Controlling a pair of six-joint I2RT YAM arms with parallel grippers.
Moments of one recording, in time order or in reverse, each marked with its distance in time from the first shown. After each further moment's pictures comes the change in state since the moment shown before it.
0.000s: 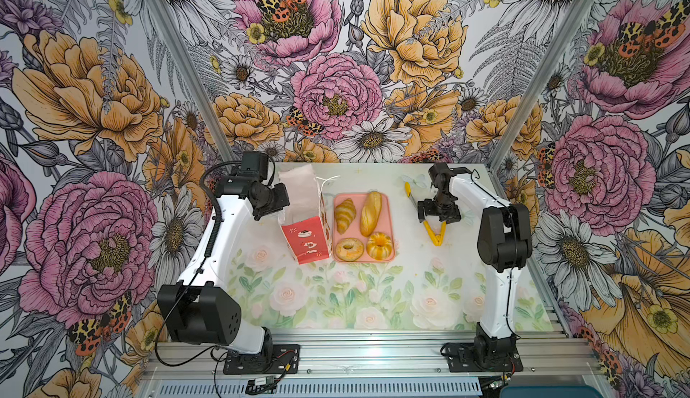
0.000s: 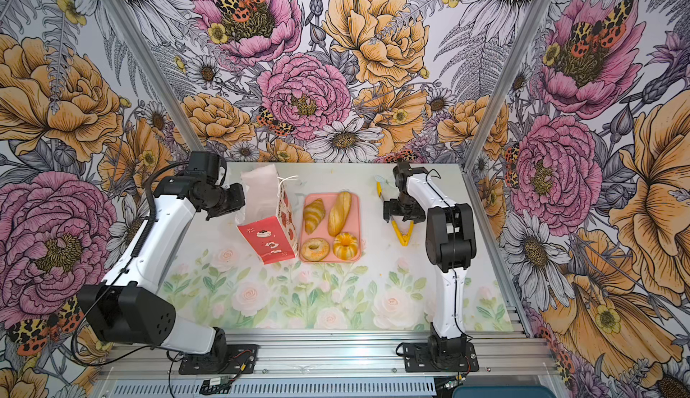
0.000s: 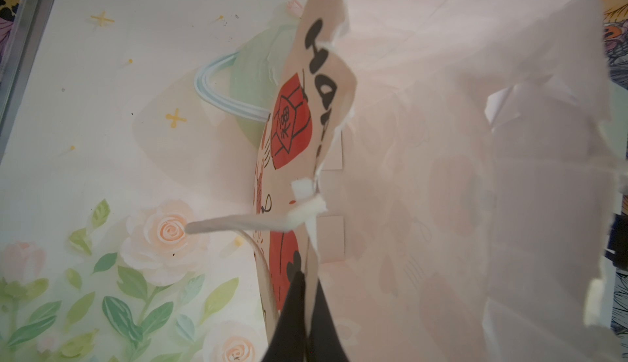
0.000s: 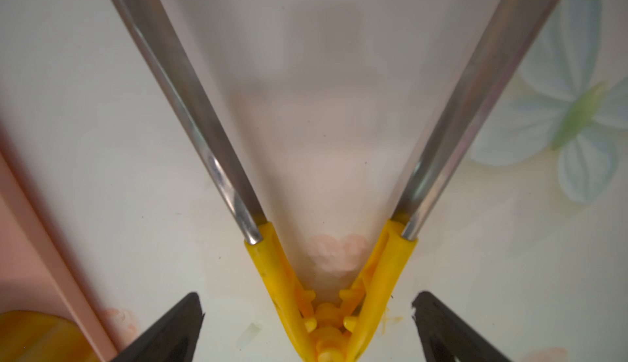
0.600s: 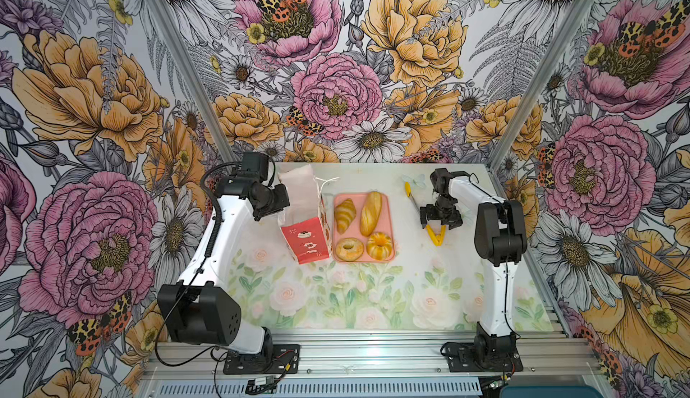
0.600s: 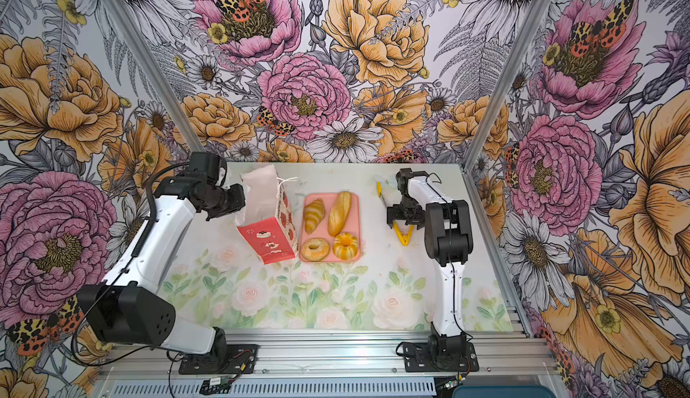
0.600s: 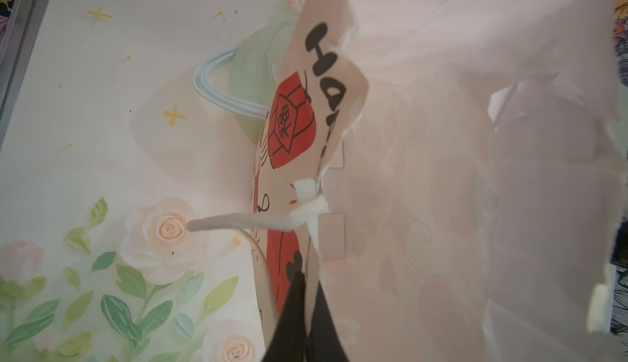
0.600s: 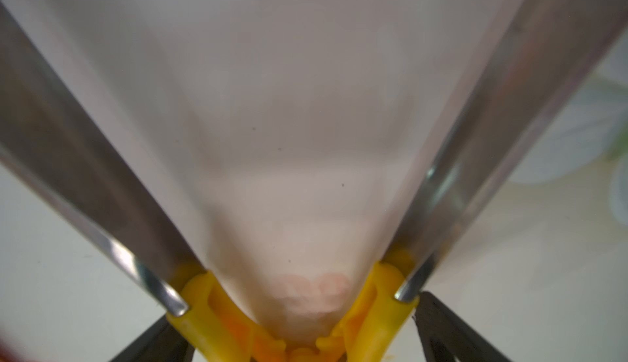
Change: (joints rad) left arm 0.000 -0.003 -0.007 0.002 0.001 -0.001; right arm -0.030 0.095 0.012 -0.002 0.004 -0.019
